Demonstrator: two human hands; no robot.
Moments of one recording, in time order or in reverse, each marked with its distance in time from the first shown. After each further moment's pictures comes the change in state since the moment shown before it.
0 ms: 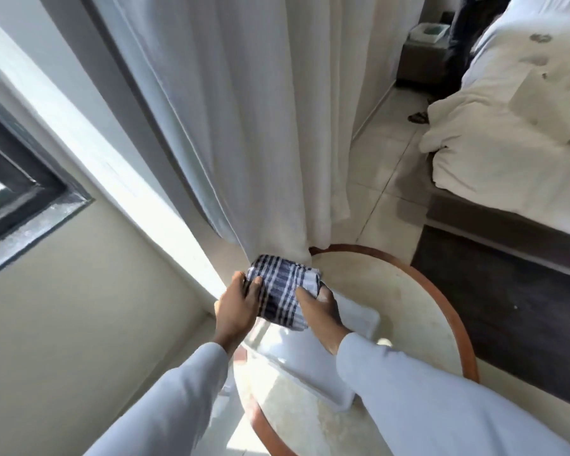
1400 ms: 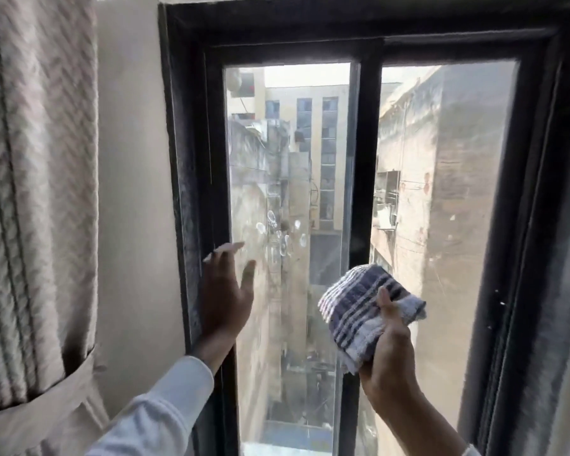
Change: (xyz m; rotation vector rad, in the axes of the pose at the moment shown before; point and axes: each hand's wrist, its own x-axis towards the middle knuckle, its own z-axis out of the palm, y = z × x) left_hand -0.247 0.055 -0.908 0.385 1.656 0.093; right_hand -0.554 -0.532 0.436 0.620 -1.234 -0.453
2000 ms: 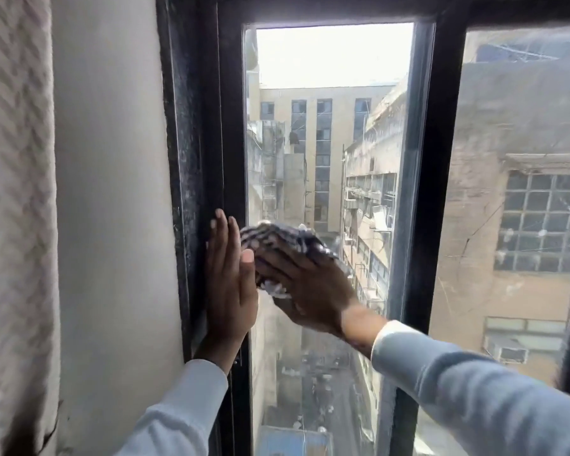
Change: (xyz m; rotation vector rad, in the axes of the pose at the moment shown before) left_hand 0.080 -0.099 0.078 -0.192 0.074 0.168; right_hand 0.191 0.098 0.127 -1.900 -0.606 -1.619
